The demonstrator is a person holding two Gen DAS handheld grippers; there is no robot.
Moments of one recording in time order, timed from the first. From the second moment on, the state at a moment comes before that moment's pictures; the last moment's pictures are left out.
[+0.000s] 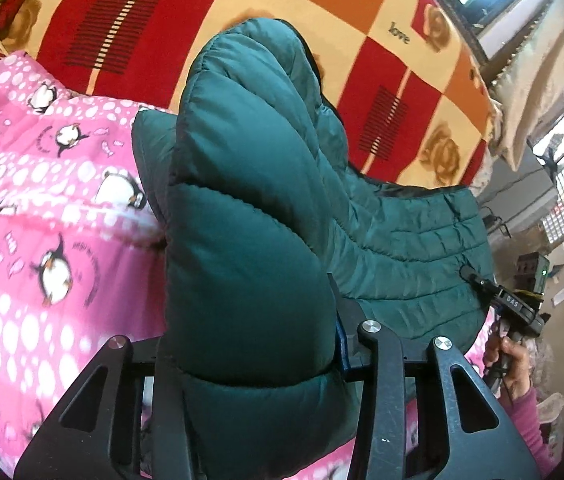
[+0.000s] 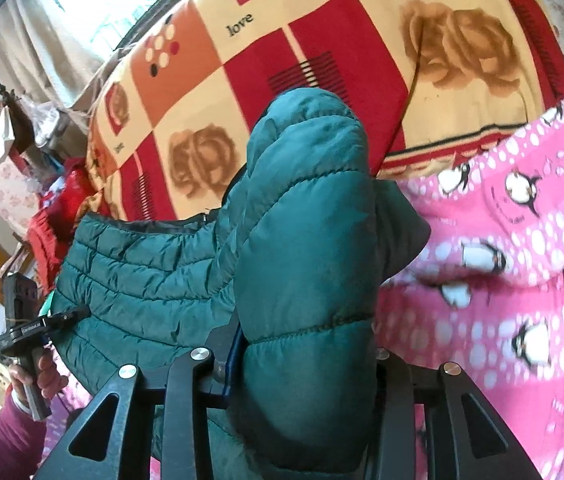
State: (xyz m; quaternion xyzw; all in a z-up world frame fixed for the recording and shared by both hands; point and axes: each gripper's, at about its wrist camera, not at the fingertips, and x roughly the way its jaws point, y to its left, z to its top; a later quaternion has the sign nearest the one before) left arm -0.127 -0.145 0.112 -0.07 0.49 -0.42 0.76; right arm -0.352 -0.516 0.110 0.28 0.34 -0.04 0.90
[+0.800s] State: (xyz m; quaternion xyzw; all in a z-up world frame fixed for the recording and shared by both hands) left arm -0.167 -0.100 0.080 -0.01 0.49 -0.33 0.81; right arm -0.402 -0.499 0.079 0.30 0.39 -0.16 0.85
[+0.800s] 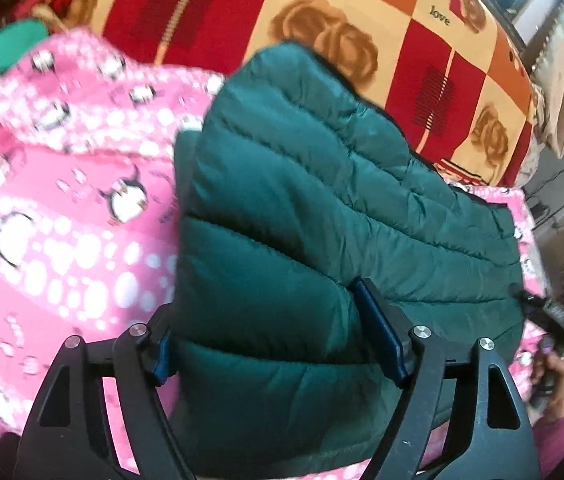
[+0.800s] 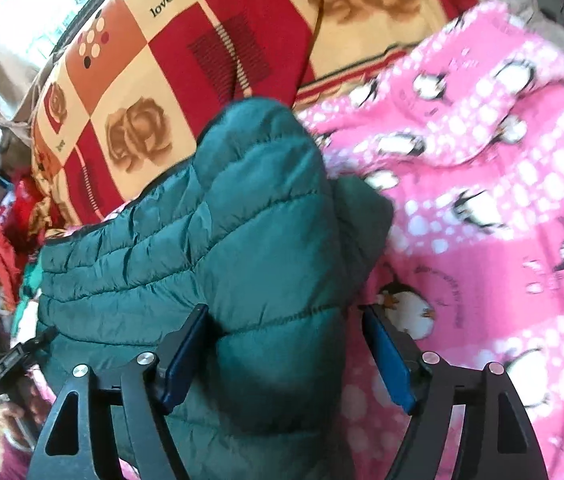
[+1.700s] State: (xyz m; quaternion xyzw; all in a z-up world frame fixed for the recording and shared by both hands) left arm -0.265 -0.130 0.148 0.06 0.35 -0.28 0.89; right arm -0.382 -0.368 0.134 0.18 0.34 -0.21 0.90
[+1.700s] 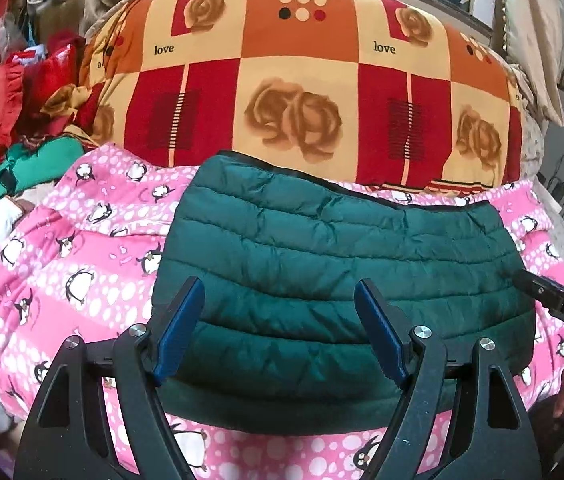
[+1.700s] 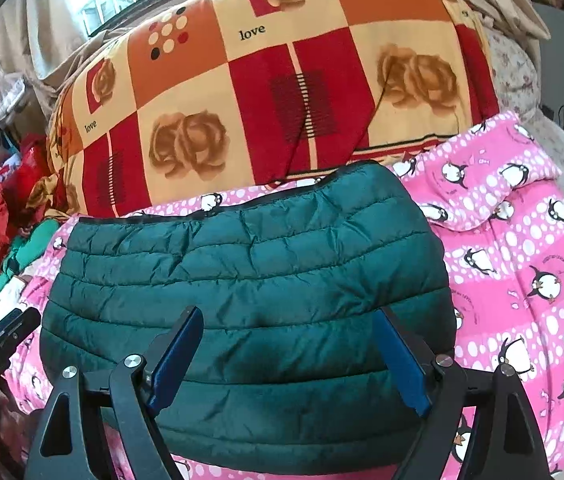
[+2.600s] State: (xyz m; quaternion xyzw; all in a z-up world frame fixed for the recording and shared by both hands) left arm -0.268 -0.151 0.121 0.10 0.33 -0.24 0.91; right arm -0.356 -0.330 0.116 0.13 0.36 -0.22 0.90
